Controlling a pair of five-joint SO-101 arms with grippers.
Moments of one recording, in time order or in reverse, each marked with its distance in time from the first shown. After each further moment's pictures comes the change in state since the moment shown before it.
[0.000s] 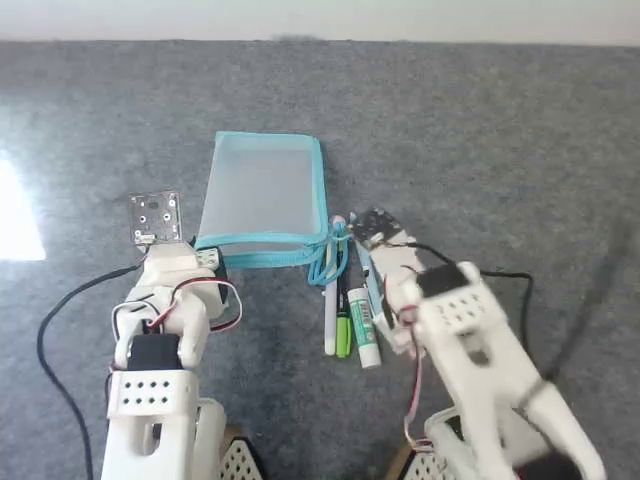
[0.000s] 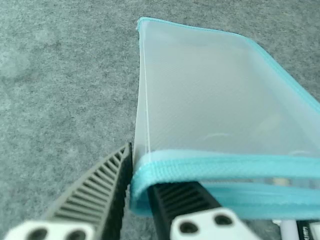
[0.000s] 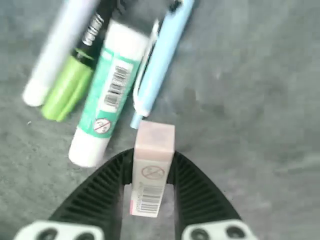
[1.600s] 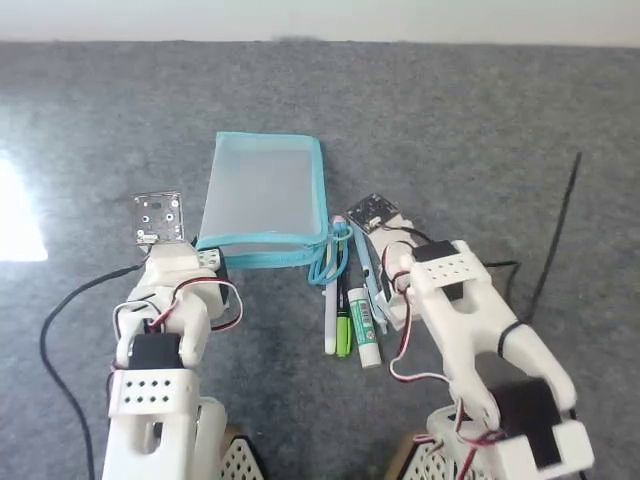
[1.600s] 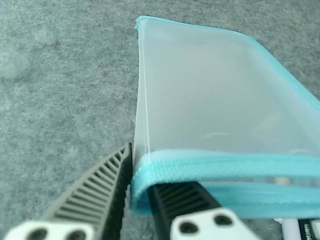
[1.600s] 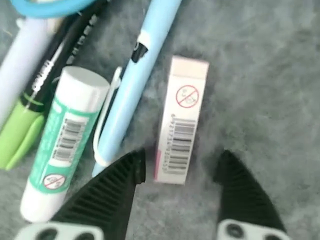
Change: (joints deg) left arm 0.0 0.0 0.0 0.4 -0.5; right arm 4.5 25.8 -6.3 -15.1 3.2
